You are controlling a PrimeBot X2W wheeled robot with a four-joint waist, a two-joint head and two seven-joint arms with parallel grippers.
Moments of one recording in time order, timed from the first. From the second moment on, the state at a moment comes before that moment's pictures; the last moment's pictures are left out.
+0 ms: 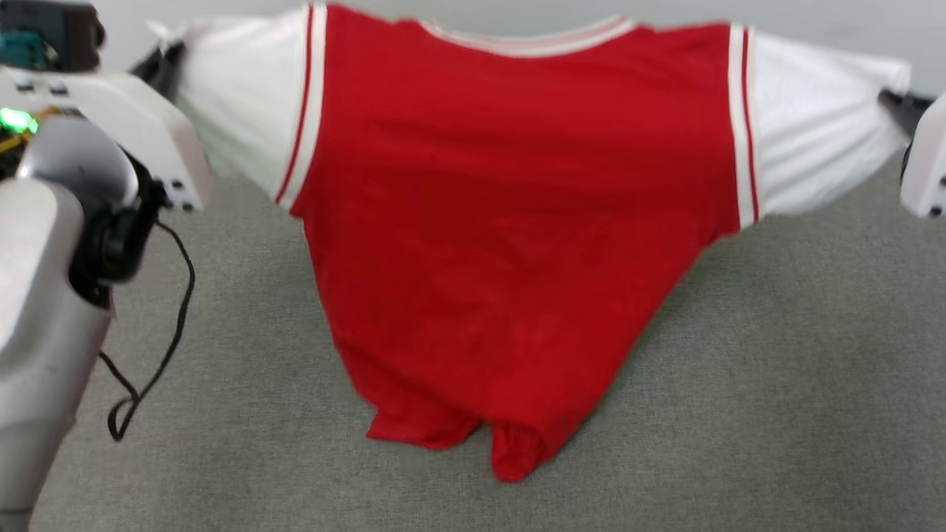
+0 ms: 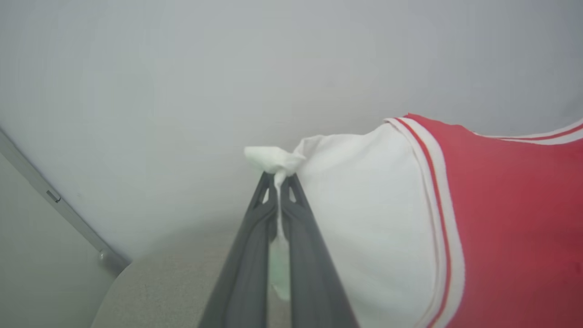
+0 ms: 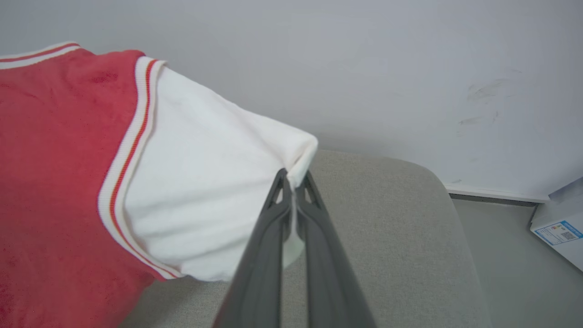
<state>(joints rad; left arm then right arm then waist) -0.82 0.61 -0.47 0.25 -0.70 0.15 0.30 -0.73 -0.38 0.00 0.23 0.36 0.13 0.81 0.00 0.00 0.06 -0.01</state>
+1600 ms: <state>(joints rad) -1.63 0.49 -0.34 0.64 -0.61 0.11 -0.20 -1.72 -0.35 0.22 0.76 0.38 0.13 0.08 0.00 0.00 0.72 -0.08</state>
